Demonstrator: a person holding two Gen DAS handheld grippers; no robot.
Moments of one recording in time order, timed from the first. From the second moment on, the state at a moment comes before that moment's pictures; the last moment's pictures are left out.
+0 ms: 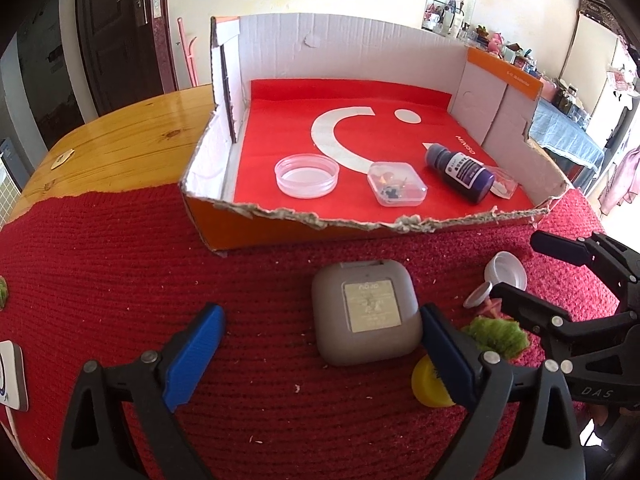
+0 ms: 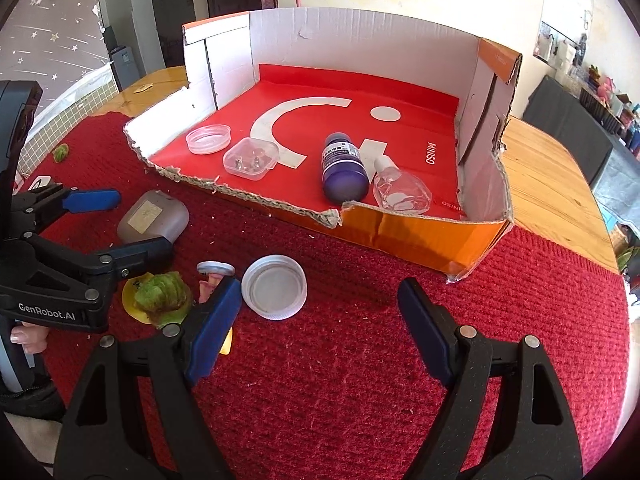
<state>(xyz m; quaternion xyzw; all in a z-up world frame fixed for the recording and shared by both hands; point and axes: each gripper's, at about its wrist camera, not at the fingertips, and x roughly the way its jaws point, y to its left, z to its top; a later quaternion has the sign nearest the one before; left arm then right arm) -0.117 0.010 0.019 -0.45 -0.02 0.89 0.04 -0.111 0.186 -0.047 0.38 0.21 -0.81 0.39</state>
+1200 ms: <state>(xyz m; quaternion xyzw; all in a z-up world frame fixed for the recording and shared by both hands) -0.088 0.009 0.050 -0.40 -0.01 0.91 0.14 -0.072 0.185 -0.013 0.34 0.19 -0.83 0.39</state>
